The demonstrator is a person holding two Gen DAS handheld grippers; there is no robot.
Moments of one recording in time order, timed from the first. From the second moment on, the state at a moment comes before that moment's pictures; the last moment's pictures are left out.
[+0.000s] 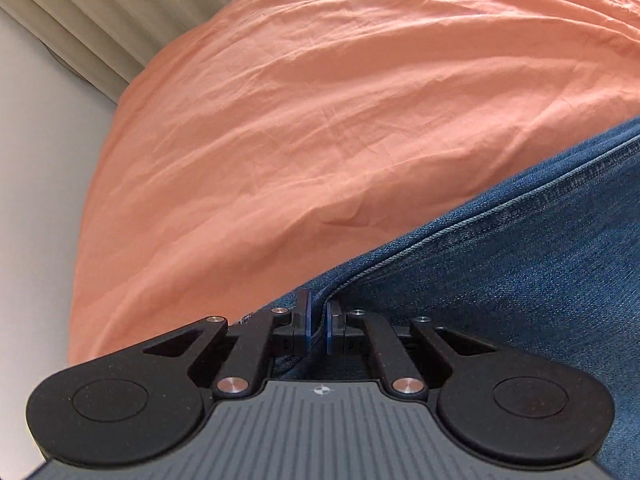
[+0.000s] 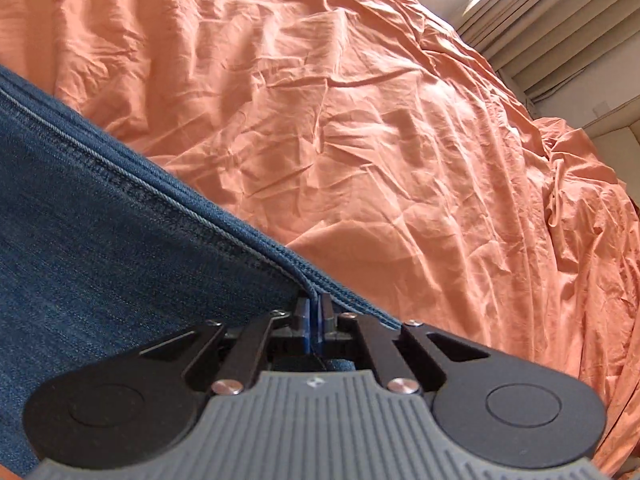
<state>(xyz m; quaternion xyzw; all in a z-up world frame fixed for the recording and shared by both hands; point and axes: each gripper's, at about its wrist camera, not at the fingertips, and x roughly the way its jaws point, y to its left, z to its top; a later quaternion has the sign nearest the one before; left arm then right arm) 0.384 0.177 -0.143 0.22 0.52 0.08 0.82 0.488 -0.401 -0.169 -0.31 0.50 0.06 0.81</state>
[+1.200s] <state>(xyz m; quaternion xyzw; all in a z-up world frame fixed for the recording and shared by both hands) 0.192 0.305 -0.062 -0.15 0.35 0.18 0.91 0.311 -0.287 -0.137 0.05 0.43 0.10 0.89</state>
